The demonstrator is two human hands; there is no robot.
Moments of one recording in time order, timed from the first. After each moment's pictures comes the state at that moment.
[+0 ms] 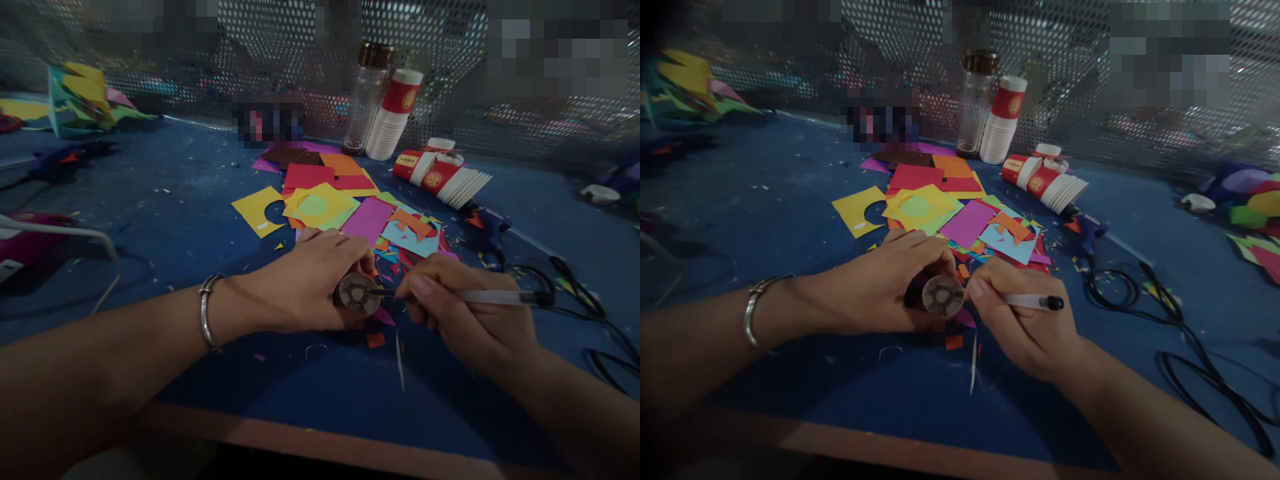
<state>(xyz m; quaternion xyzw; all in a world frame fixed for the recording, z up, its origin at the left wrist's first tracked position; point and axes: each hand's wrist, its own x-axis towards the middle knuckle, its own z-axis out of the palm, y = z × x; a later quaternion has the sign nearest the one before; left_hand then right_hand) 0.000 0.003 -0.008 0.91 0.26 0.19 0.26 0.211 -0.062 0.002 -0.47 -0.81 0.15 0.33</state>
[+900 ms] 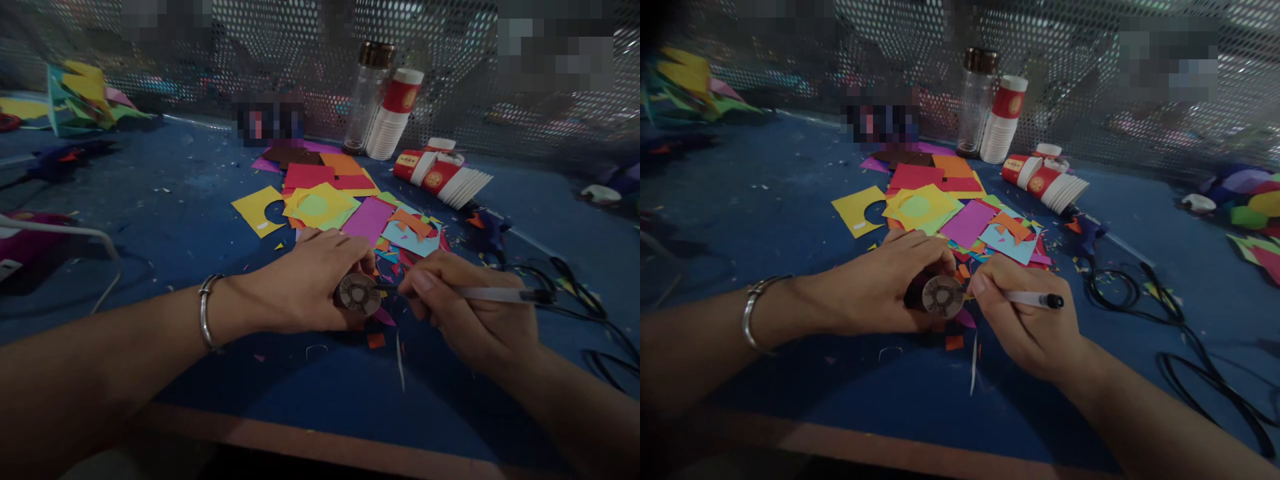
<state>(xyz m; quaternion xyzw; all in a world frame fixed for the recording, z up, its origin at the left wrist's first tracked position) -0.001 0.003 -0.010 0.91 0.26 0.19 0.26 0.209 -0.061 0.003 -0.48 -0.81 0.08 0.33</state>
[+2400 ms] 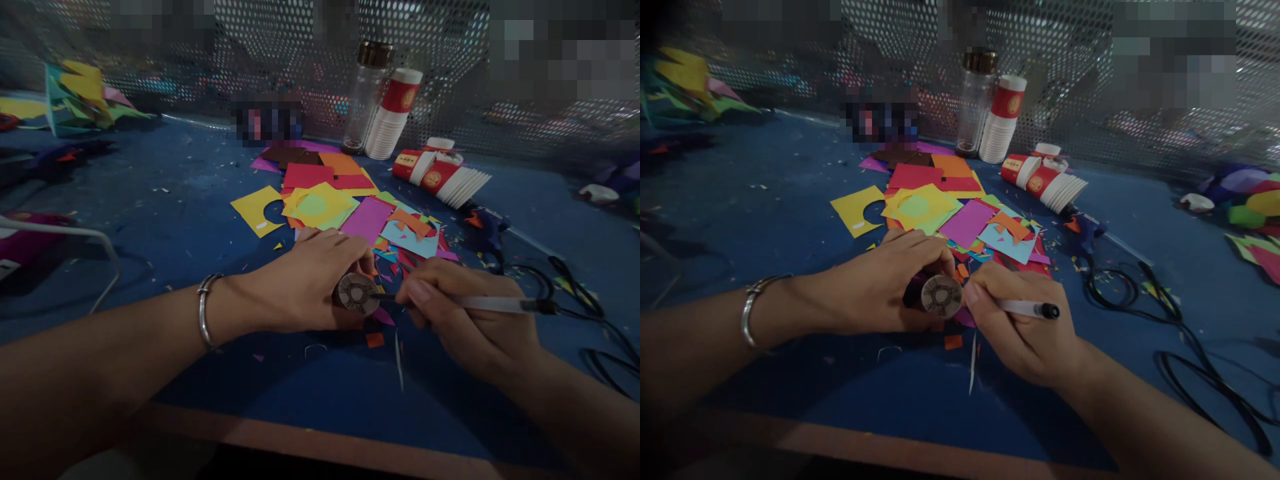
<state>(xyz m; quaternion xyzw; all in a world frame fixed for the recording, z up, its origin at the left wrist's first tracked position) -0.003 0.005 -0.009 0.91 0.25 0.19 0.26 0.203 -0.062 0.013 -0.46 -0.83 0.09 0.31</state>
